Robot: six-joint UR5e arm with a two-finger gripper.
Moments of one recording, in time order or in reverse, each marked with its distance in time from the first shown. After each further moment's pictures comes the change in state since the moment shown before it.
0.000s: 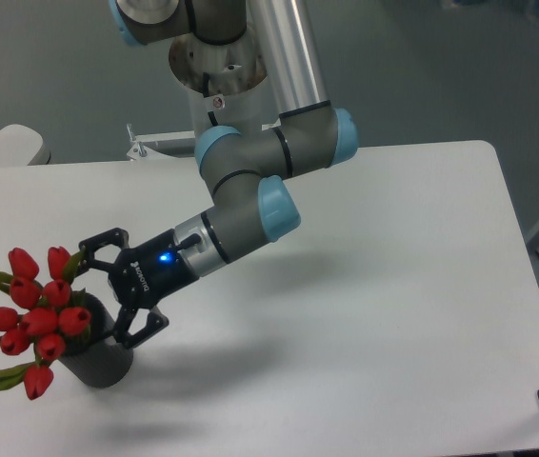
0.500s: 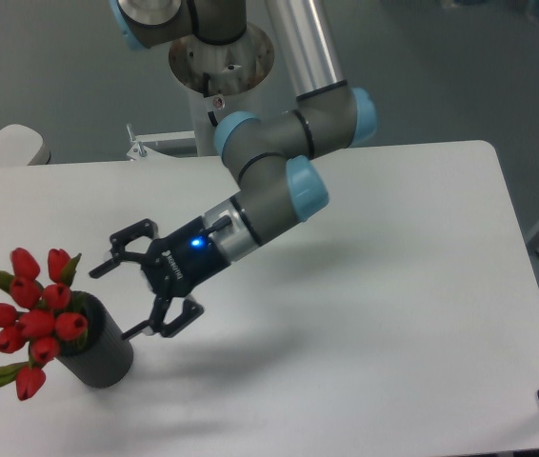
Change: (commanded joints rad) arm 0.097 0.057 -0.035 -0.005 0.002 0.072
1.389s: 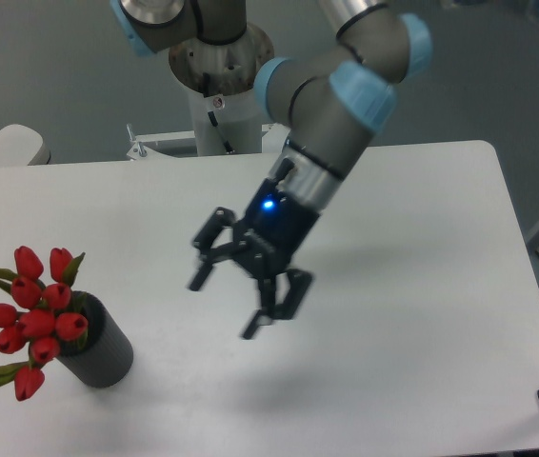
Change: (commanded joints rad) arm 0.113 0.083 0.310 -0.050 0.566 0.008
